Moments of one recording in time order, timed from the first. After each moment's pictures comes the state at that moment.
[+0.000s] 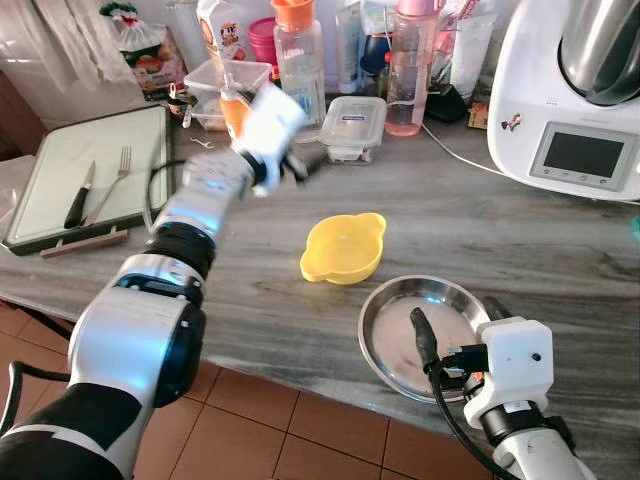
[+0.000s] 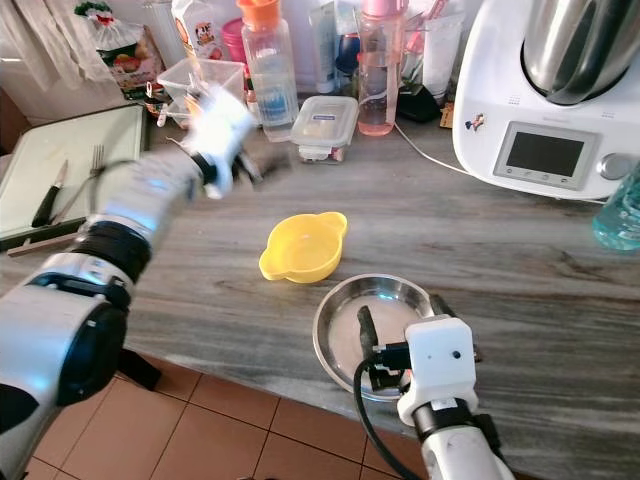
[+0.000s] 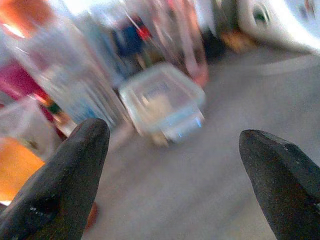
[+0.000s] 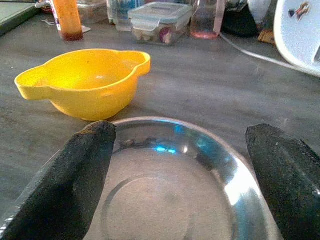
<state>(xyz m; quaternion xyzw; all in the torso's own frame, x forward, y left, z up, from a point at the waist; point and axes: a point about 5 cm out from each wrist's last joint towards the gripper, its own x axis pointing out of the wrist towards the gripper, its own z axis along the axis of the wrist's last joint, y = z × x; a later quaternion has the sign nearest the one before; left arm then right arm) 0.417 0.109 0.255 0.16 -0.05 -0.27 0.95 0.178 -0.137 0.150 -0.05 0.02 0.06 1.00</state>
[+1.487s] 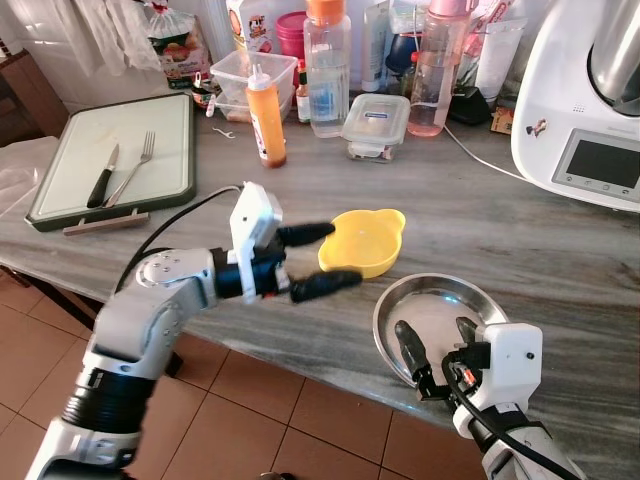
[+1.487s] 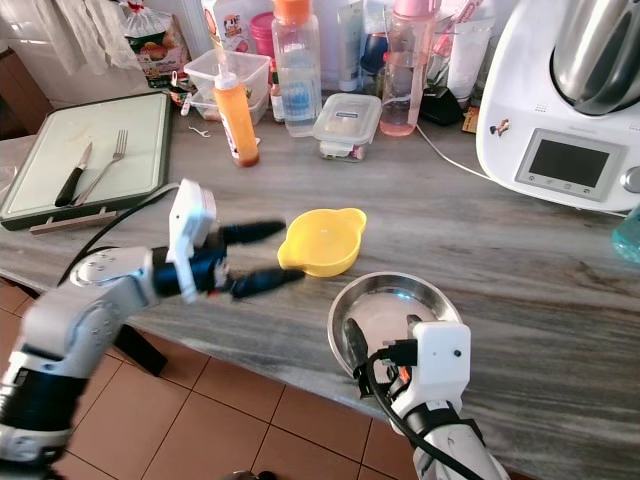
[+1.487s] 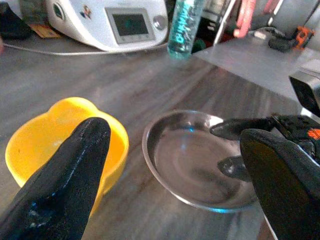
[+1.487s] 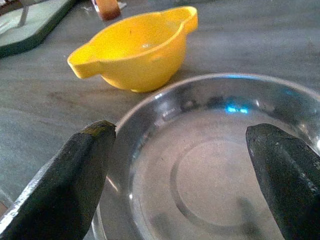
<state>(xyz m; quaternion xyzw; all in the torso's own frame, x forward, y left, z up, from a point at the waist) 0.295 0.112 0.199 -0.01 0.04 -0.60 0.80 0.179 -0.135 0.135 0.07 0.09 0.10 0.99</state>
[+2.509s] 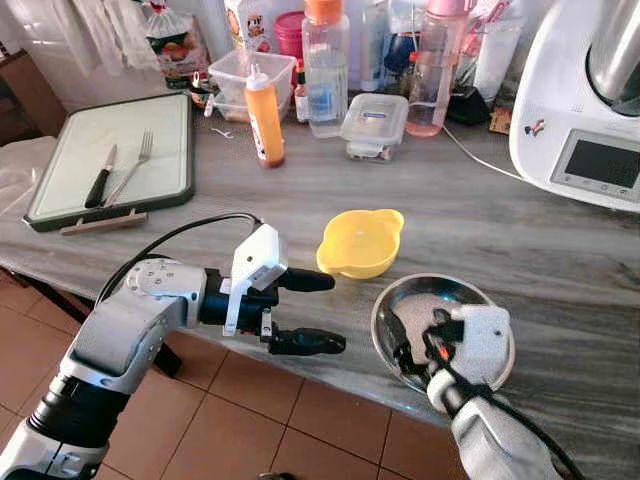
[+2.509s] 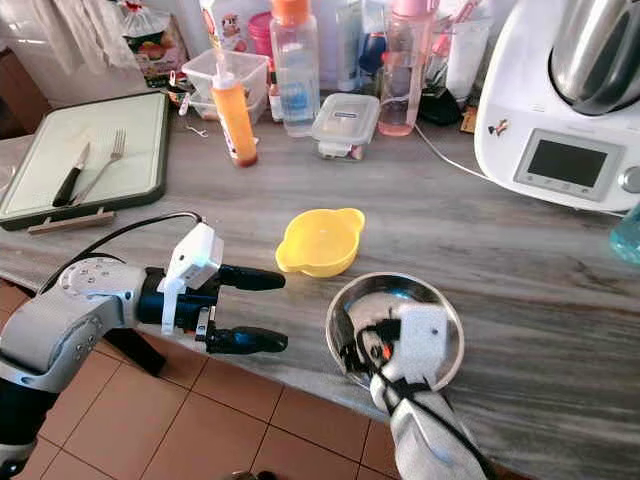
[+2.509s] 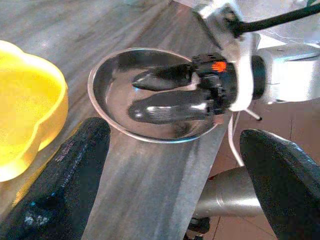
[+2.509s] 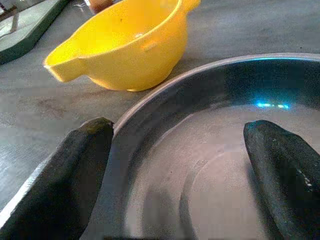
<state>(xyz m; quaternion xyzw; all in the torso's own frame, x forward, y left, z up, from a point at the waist) 0.276 0.118 0.184 0.07 0.11 -0.67 0.73 0.218 -0.124 0.116 0.13 0.10 0.10 0.98</state>
